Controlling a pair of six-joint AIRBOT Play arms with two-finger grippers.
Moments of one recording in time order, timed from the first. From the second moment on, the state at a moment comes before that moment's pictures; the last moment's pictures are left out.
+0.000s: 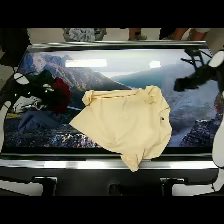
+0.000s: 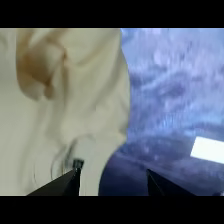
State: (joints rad) left arm 0.11 -1.62 1.46 1.11 -1.33 -1.50; right arm -0.22 -1.60 1.77 -1.41 1.46 1.13
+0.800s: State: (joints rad) left arm 0.12 -1.52 0.92 0.88 -1.04 -1.40; right arm -0.33 -1.53 1.57 -1.33 1.74 1.01
